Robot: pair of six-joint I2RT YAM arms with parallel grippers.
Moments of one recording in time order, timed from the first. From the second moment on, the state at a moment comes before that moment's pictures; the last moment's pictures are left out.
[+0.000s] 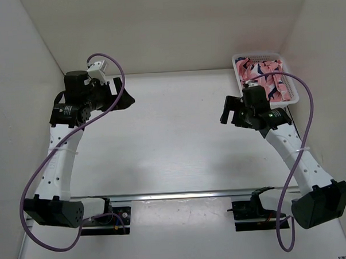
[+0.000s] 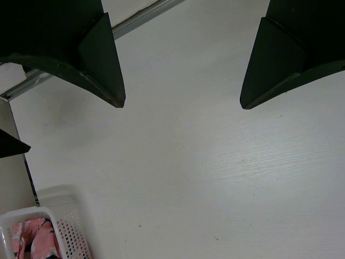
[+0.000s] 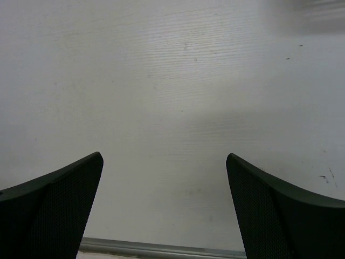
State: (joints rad) left arm -0.13 1.26 1.49 -0.77 0.38 -0.22; right arm 0.32 1.19 1.16 -0.77 0.05 0.42
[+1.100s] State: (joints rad) left arm -0.13 1.37 1.45 -0.77 0.21 -0.28; right arm -0.17 2.47 2.43 -0.84 0.08 0.54
